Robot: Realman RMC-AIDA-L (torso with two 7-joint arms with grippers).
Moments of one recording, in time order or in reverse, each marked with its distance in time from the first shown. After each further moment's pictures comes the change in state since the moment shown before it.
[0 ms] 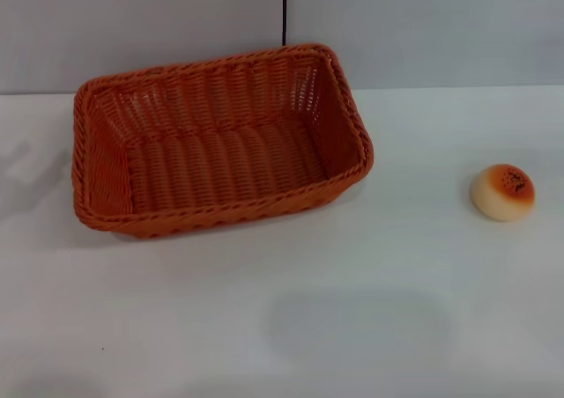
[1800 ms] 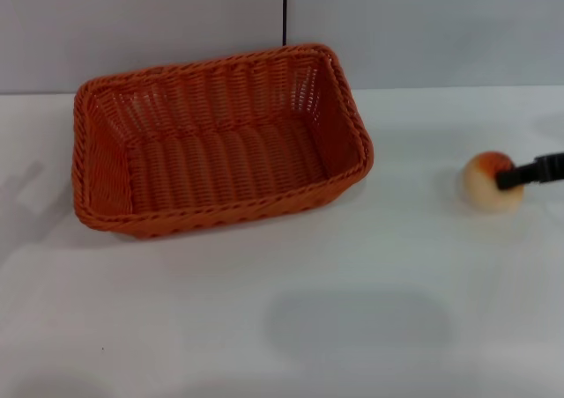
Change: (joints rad) left arm 0.008 -0.002 -0.100 -0.263 -0.023 0.158 0.299; right arm 0.253 -0.038 -0.252 0.190 -0.420 -0.121 0.311
